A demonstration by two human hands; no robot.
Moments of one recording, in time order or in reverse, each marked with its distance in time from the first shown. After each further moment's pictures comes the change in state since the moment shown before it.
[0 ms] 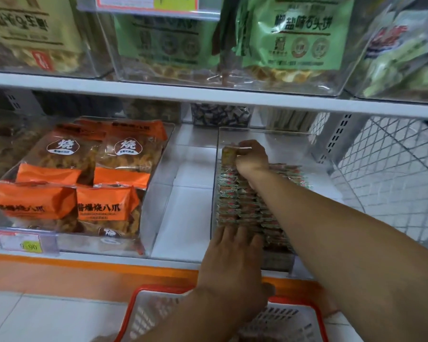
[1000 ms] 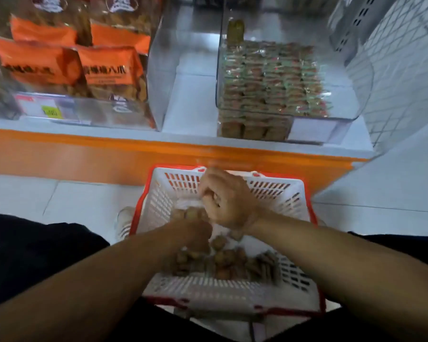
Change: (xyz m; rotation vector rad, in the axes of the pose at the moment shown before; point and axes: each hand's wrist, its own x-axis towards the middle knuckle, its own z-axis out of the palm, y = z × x) left_hand -0.135 -0.050 0.152 -0.113 -1.000 -0.103; right_hand -0.309 0.099 -0.018 -0.074 -0.391 -0.891
